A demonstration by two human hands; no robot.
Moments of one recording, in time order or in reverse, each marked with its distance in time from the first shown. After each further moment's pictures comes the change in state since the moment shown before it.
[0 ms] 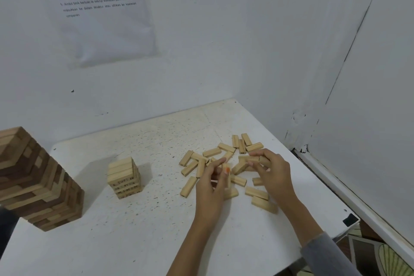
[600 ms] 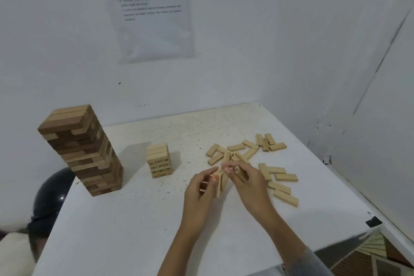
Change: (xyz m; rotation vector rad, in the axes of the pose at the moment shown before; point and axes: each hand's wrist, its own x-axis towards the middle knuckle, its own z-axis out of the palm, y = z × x) left_hand -0.046 -0.003 -0.073 0.059 0.161 -0.006; right_hand -0.068 -0.071 0.065 0.343 -0.245 -0.038
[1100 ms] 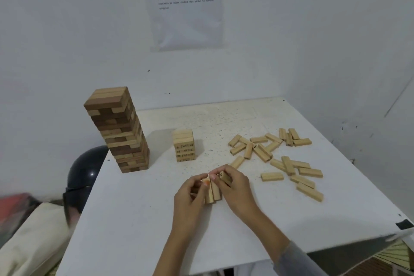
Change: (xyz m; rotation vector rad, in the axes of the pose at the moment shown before) left_hand -0.030 -0.028 -0.065 0.091 0.138 -0.059; right_hand -0.025 0.005 0.072 -0.062 -0.192 0.088
